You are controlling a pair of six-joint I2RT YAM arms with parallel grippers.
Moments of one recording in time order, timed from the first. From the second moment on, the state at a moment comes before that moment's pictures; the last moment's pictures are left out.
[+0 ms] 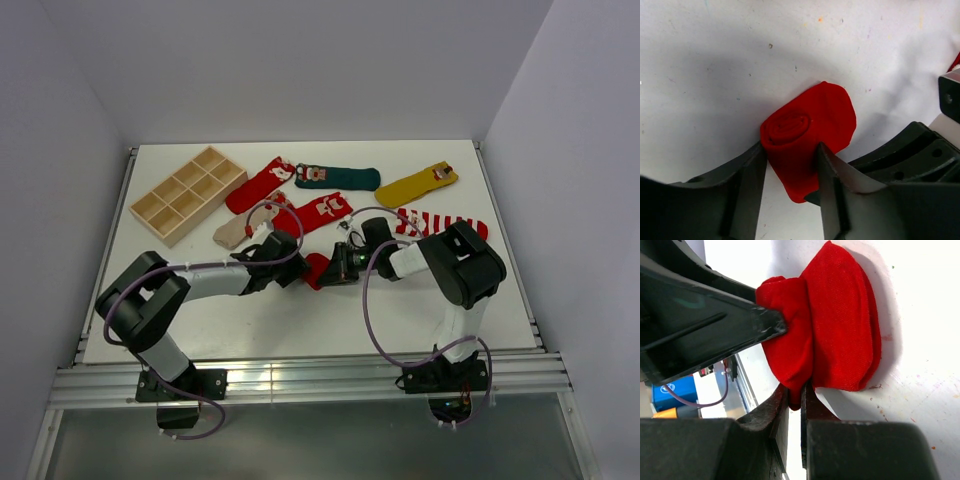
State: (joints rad) left arm -0.77 1.64 0.77 0.03 -0.18 -1.27; right arm 0.45 1.86 0.67 0.45 -0.84 0.66
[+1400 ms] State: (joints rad) left arm -0.74 1.78 0.99 -0.11 -0.01 -1.05; right arm 1.05 1.50 0.59 0.21 0.37 0.14
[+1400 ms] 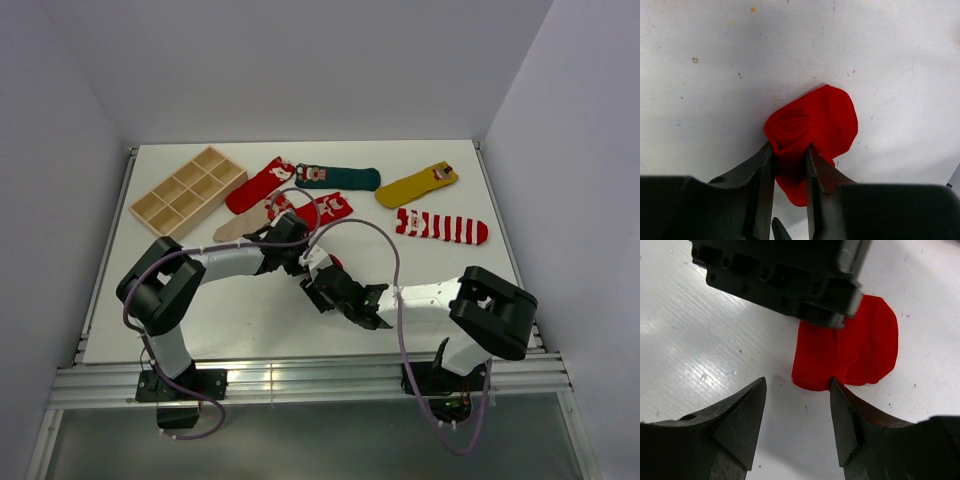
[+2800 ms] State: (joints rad) left arm -0.73 1.80 1.03 -0.14 0.01 -1.00; right arm 1.06 1.63 0.68 0.23 0.49 0.10
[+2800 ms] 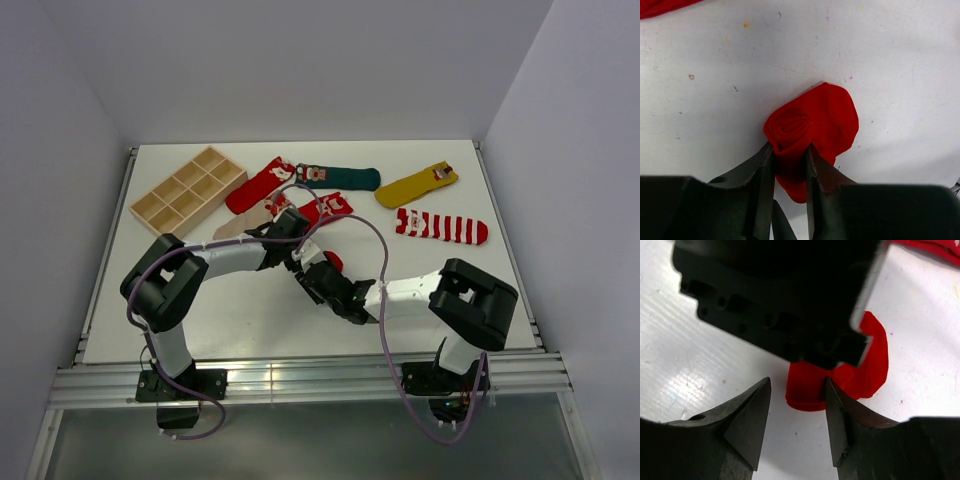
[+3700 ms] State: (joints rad) left arm -0.70 1.82 1.05 -0.11 -0.03 -0.95; right arm 0.96 1.74 0.77 0.26 0.47 0.18
